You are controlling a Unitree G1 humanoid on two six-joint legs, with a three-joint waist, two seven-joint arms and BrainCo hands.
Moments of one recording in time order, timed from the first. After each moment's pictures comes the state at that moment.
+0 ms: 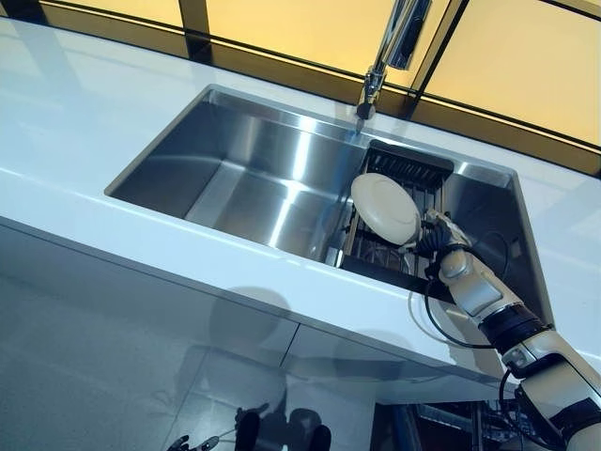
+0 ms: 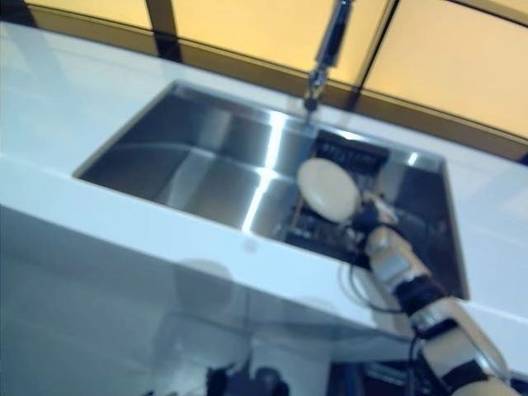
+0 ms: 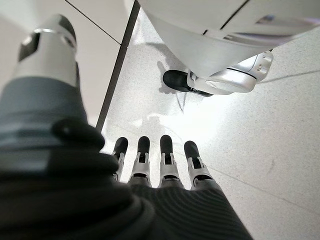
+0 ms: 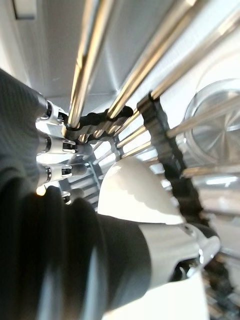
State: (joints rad) left arm 0.00 0.30 -0.24 1.13 -0.41 -0.13 0.10; right arm -0.79 -0.64 0.43 0.48 -0.02 0.52 -0.25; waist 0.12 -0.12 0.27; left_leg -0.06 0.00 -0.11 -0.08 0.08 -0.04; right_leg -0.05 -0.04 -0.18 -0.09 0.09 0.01
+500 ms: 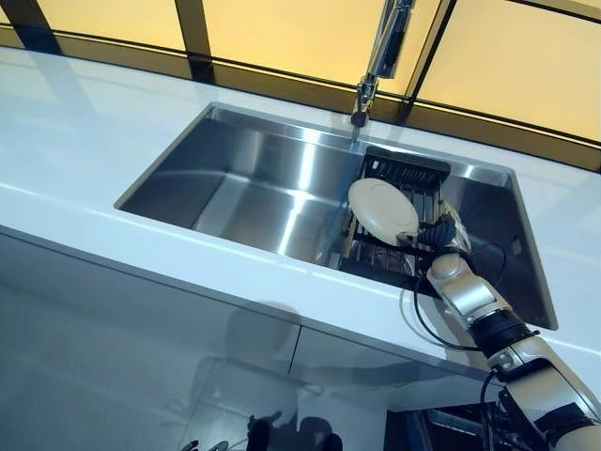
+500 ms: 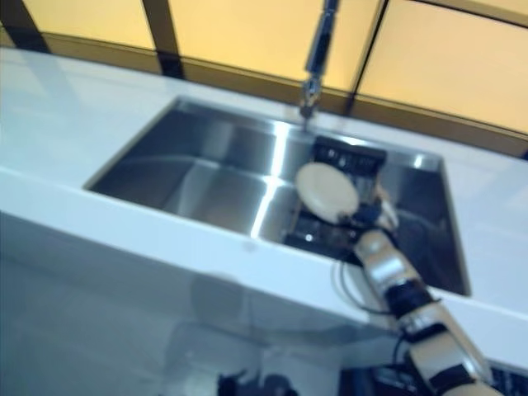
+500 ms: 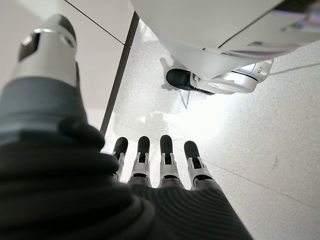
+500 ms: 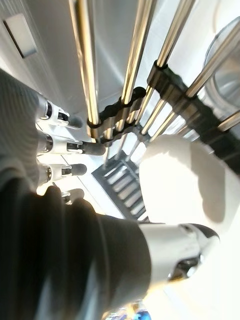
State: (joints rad) left arm 0.01 0.25 -0.26 1.13 -0.40 -0.13 0.11; right arm -0.75 -0.55 0.36 0.47 0.09 0.47 -0.57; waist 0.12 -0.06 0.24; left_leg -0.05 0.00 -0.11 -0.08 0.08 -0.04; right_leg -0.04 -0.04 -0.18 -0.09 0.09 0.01
